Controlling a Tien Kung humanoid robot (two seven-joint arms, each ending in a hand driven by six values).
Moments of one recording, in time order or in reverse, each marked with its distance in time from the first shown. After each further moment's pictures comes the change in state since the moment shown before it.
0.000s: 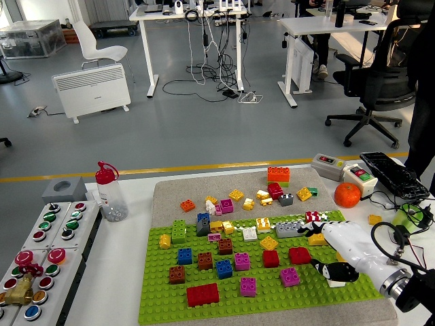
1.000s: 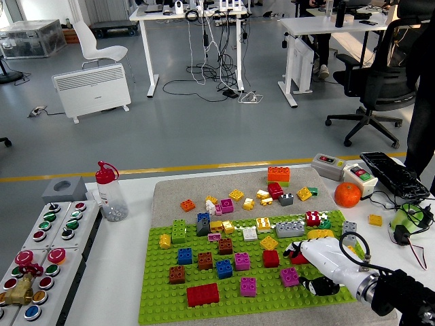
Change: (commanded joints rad) left arm -0.008 0.000 0.006 0.000 -0.012 0.004 -0.004; right arm 0.124 0.018 -0.175 -0.080 0.006 0.074 -0.064
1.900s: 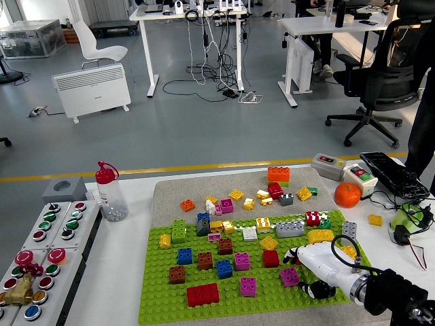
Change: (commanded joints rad) left arm -0.005 0.000 0.000 0.000 0.004 0.001 0.001; right arm 0.045 0.028 -0.043 -0.075 -0.015 0.033 -0.006
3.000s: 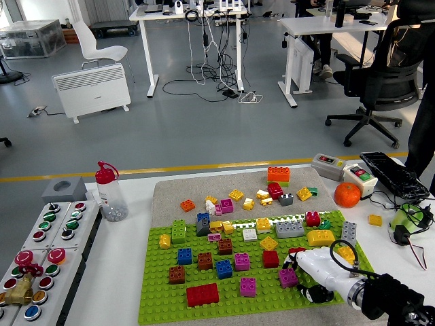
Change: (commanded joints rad) left arm 0.011 0.000 0.003 0.000 0.000 0.003 0.001; right arm -0.005 0.023 -0.009 -0.038 0.023 -0.021 0.008
